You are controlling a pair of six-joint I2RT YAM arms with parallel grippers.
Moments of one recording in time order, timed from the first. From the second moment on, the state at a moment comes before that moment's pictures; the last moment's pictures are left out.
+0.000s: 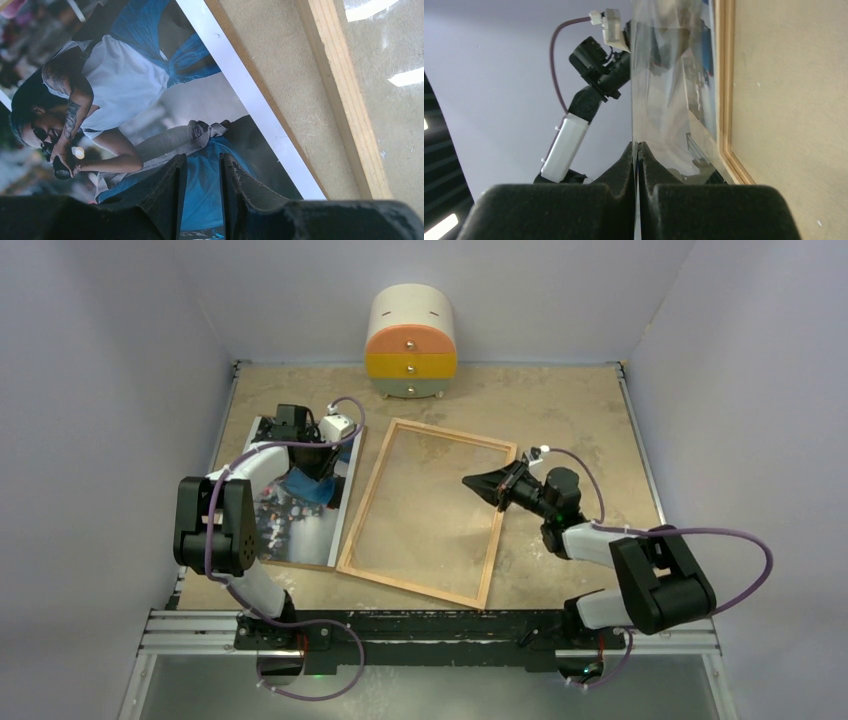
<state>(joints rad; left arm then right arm) -0.06 1.67 1.03 -0.36 0.30 0.54 0.30 1.38 0.32 0.92 -0.65 1.64</state>
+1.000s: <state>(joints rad) 0.05 1.72 1.12 -0.36 0.25 0.45 0.45 1.25 0.61 0.80 -0.59 1.65</state>
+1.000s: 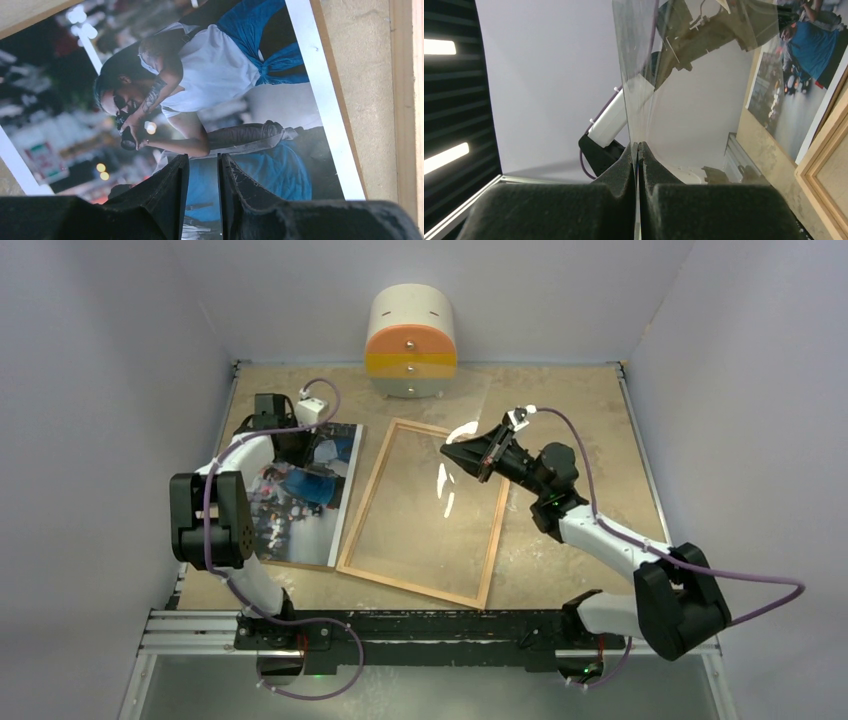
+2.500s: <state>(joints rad) -0.12 1.72 1.03 -0.36 0.25 0.51 0.34 1.42 0.48 0.47 -0.62 1.20</state>
